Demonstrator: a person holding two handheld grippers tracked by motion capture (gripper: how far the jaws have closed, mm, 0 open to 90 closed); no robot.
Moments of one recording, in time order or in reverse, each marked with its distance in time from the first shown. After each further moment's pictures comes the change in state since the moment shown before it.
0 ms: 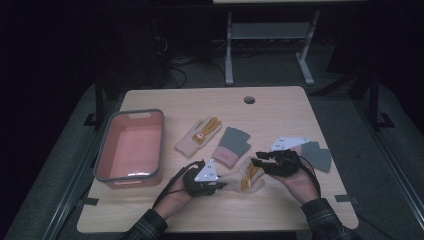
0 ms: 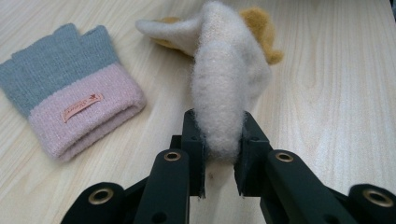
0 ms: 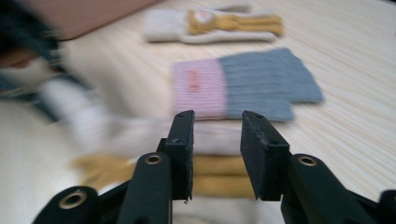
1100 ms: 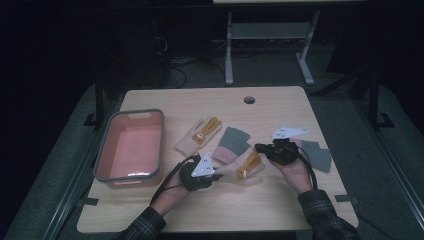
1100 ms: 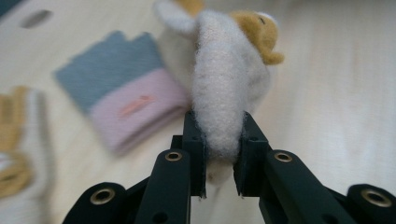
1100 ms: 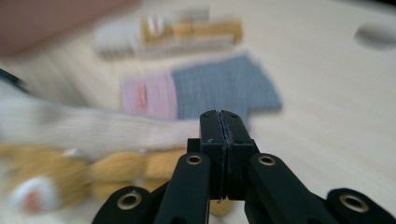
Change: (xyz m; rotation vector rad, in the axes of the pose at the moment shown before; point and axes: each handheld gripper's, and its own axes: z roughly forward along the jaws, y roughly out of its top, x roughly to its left) left arm 0.016 0.004 -0.013 -0.006 0.123 0.008; right arm -0.031 0.003 0.017 -0.048 -0.058 0.056
